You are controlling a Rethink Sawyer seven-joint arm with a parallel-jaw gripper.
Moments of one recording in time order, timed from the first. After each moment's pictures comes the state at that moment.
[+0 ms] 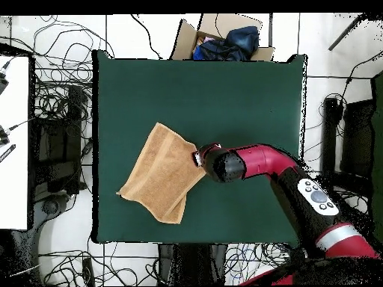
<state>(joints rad) -0.83 -0.39 0.67 1.72 -0.76 0.50 1.47</state>
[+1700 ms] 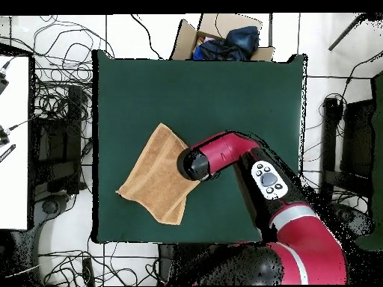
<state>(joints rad) -0.52 -0.48 0.47 1.63 -0.91 0.69 1.47</state>
